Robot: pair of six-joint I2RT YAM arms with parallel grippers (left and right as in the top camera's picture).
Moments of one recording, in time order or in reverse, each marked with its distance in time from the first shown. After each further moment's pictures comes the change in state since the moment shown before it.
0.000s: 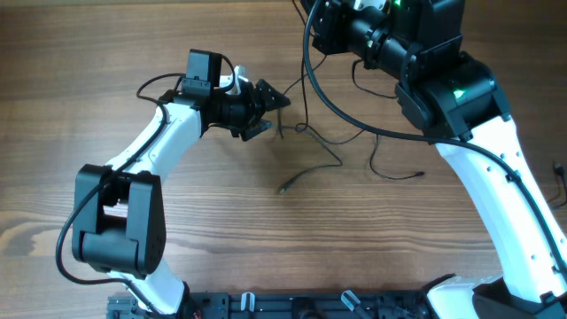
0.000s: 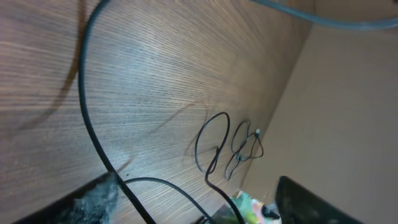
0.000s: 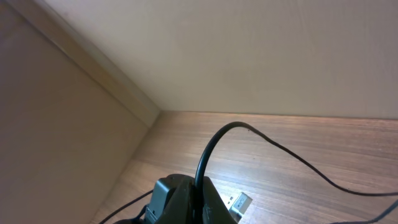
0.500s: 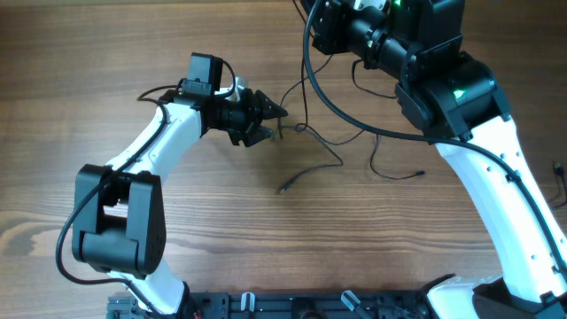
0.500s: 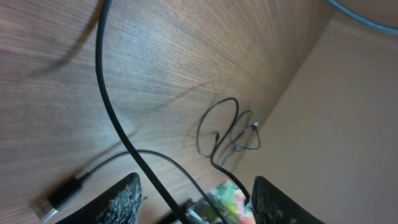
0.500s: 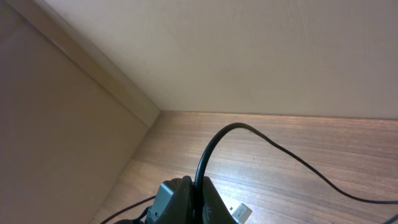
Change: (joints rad) left arm 0.000 0.000 0.000 -0.102 0.037 -0.066; right arm 0.000 0.000 0.000 0.000 0.000 0.000
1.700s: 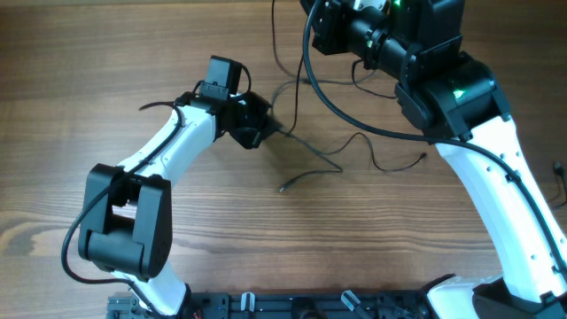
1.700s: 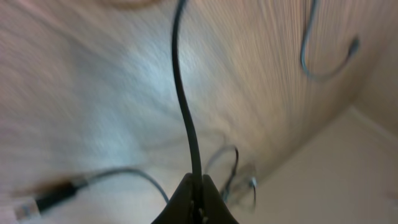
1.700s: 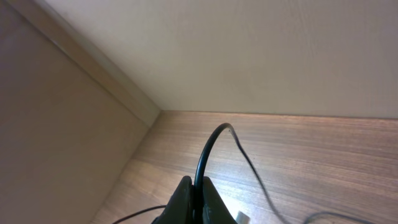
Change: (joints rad) left arm -0.081 0.000 0.000 0.012 -0.285 -0.345; right arm 0.000 0.000 0.000 -0.001 0.000 0.000
